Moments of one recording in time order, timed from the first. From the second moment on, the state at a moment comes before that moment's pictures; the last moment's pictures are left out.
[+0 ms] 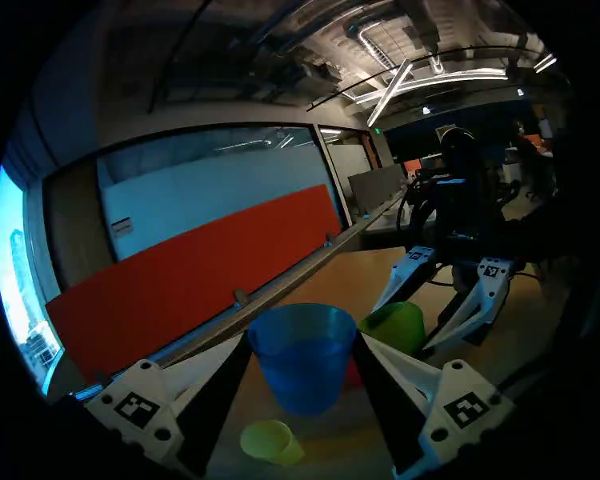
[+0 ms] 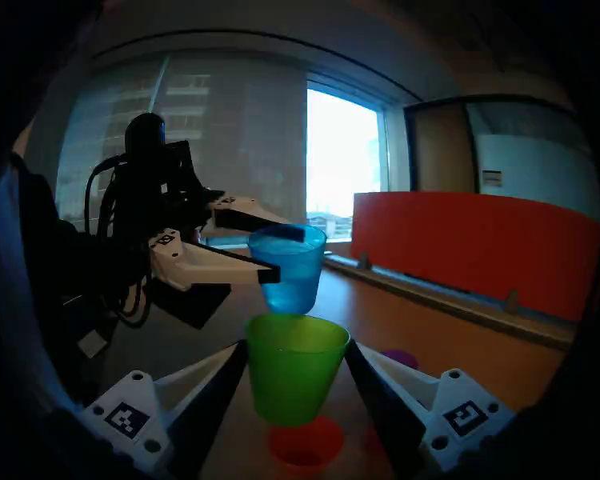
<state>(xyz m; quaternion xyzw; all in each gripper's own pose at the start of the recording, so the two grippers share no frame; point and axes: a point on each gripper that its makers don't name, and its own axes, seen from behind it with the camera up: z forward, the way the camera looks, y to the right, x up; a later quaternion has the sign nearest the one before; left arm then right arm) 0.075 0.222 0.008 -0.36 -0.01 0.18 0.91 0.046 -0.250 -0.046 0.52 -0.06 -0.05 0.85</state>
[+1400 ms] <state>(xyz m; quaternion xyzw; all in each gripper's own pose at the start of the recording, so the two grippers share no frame) 0.087 0.237 0.003 -0.35 0.04 0.32 0.88 0.041 -0.253 -0.056 0.53 -0.06 -0.05 0.85</state>
